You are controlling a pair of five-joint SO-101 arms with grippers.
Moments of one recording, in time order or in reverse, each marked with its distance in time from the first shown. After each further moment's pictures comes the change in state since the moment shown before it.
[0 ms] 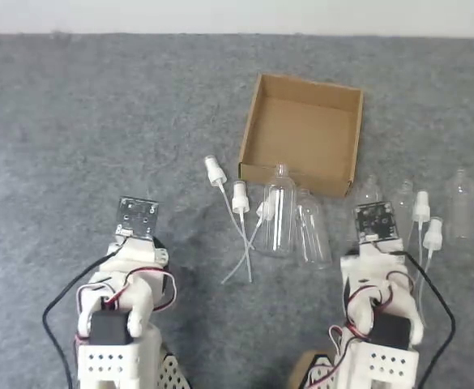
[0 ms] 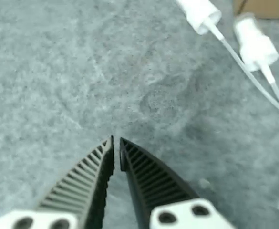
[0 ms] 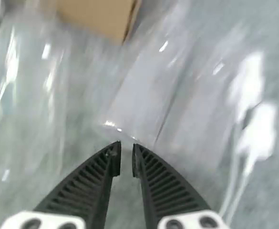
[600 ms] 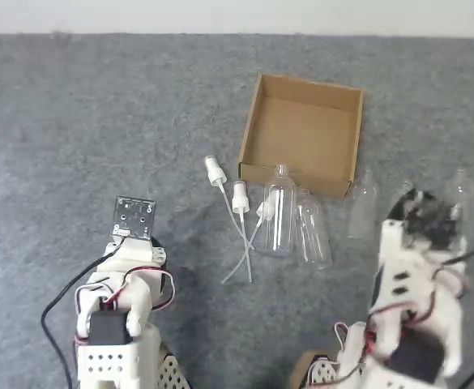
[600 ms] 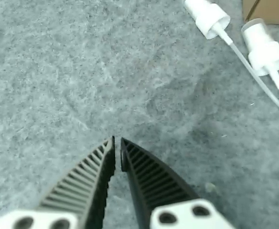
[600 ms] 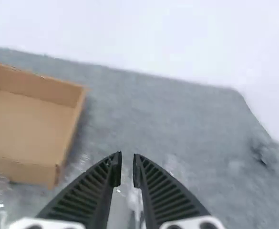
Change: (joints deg) left arm -1.1 0.0 0.0 -0.4 0.0; right arm 7.3 8.9 -32.8 -3.4 0.0
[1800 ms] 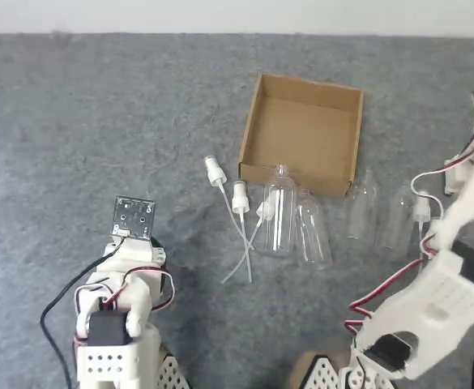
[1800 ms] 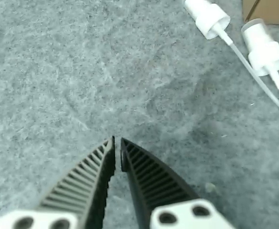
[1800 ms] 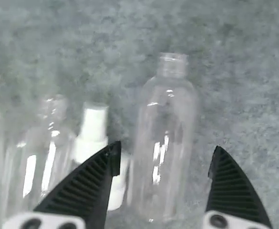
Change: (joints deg) left arm 0.0 0.0 0.0 0.0 0.0; right arm 14.9 118.9 -80.1 19.2 9.8
